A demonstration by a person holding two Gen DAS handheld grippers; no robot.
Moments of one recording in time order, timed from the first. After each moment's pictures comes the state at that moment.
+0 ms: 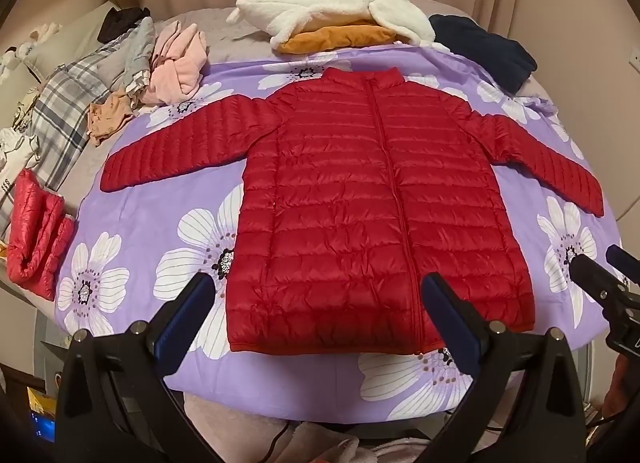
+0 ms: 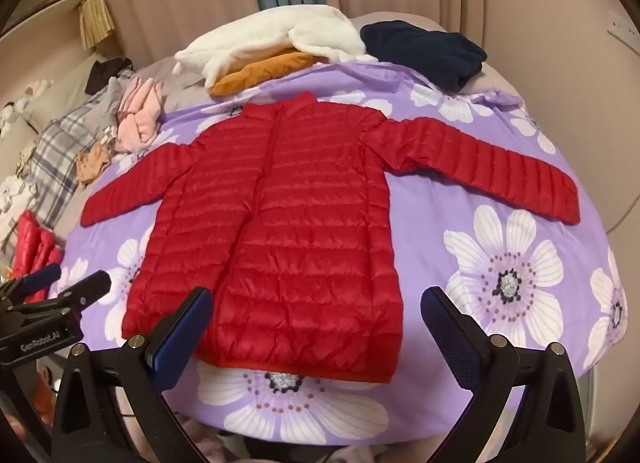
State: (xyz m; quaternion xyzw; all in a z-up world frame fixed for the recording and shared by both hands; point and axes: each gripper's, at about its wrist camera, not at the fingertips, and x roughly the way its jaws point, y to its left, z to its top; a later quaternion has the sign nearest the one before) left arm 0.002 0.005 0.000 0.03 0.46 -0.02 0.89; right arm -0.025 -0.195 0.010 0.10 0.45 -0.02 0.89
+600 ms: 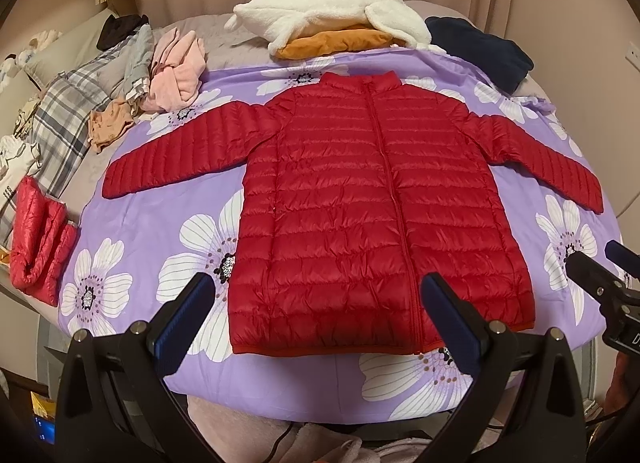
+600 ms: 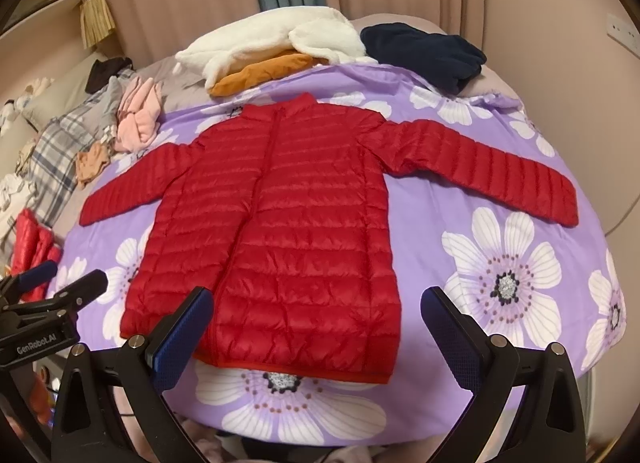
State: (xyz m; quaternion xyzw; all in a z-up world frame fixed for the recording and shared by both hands) left arm -0.002 0.002 0.003 0.04 0.45 -0.03 0.89; right arm -0.026 -0.196 0.010 0.09 0.45 -0.02 0.89
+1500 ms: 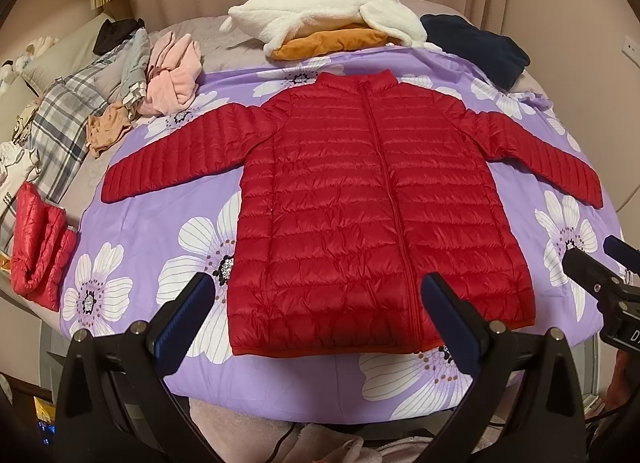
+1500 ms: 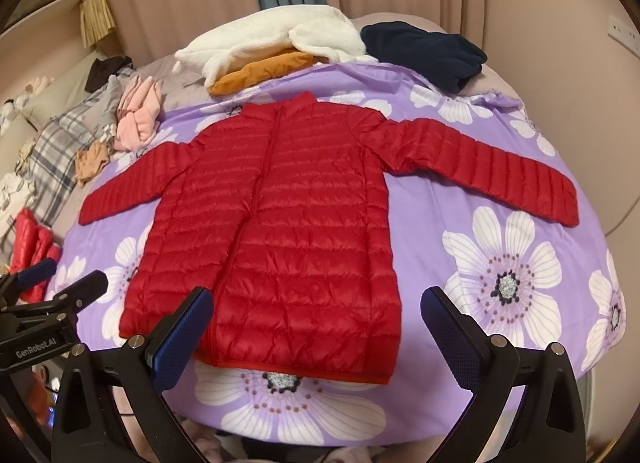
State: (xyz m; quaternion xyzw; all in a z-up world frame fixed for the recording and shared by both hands) left arm -0.003 -0.003 0.003 0.05 0.45 -0.03 0.89; right arm -0.025 -0.195 0.010 0.09 0.45 -0.02 0.89
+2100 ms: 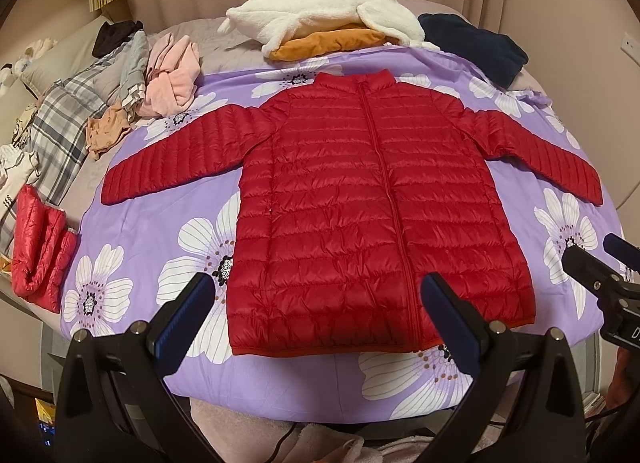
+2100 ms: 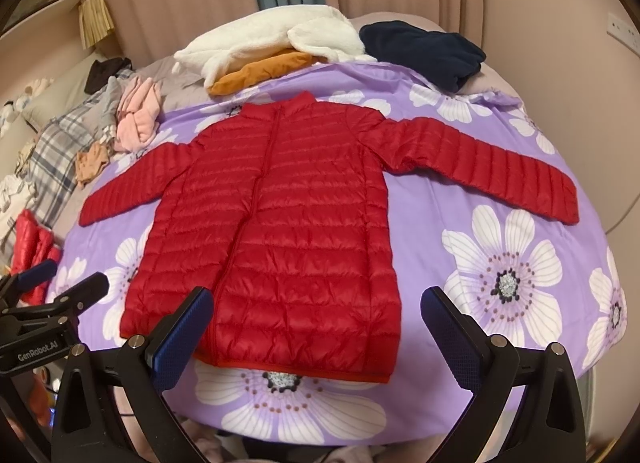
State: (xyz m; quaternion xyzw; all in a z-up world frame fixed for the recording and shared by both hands) left arm -0.003 -0.004 0.002 0.05 0.45 -0.03 0.89; right arm -0.026 -0.196 0.010 0.09 0.45 -0.02 0.89
